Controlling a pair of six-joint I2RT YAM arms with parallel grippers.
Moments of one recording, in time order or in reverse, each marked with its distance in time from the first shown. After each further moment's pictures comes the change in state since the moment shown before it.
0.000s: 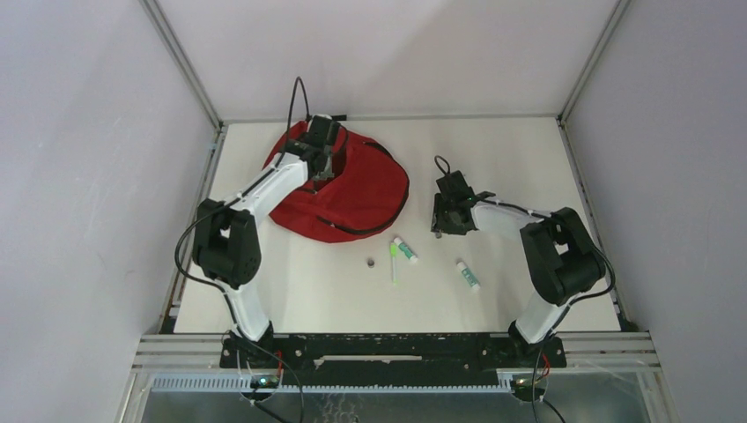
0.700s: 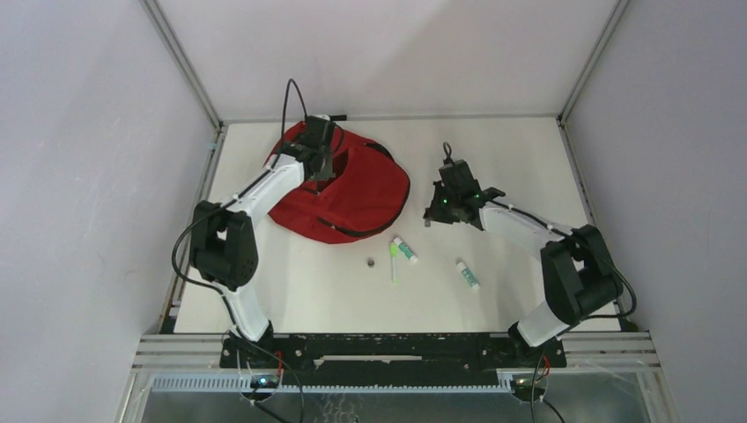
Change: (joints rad) left arm 0.015 -0.023 -0.032 0.037 0.109 -0.031; right arm 0.018 -0.090 0.027 0.016 -0.088 0.061
